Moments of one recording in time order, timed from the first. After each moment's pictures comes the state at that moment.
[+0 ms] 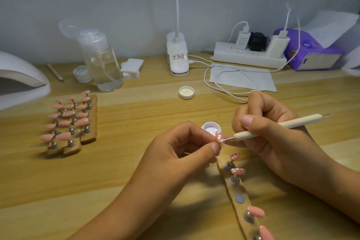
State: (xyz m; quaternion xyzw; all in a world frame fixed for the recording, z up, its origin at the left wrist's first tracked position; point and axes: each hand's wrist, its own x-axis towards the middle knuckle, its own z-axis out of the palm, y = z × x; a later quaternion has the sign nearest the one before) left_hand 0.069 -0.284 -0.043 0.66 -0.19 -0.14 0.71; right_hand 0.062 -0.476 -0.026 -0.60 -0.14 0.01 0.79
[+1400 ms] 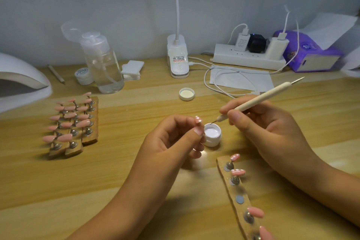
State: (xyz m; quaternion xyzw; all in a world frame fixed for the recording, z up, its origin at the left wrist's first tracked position) left_hand 0.071 -0.285 -0.036 0.60 -0.12 -0.11 0.78; right_hand 0.067 -0.474 -0.035 -0.78 -0.12 -0.14 0.60
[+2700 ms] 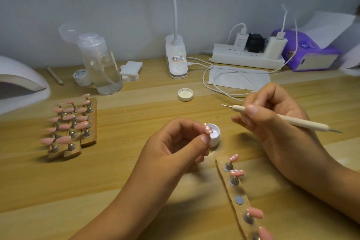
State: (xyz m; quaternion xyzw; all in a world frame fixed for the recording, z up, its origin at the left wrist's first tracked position) left_hand 0.069 -0.286 -0.036 0.62 -0.17 -0.12 0.76; right_hand 0.070 -0.488 -0.038 -0.65 -0.14 -0.11 0.74
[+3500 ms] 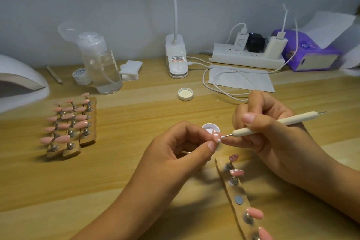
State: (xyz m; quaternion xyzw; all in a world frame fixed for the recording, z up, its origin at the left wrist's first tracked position) left_hand 0.069 -0.285 -0.040 0.66 -0.19 -0.13 0.72; right_hand 0.068 -0.475 -0.028 -0.56 -0.13 0.01 0.82
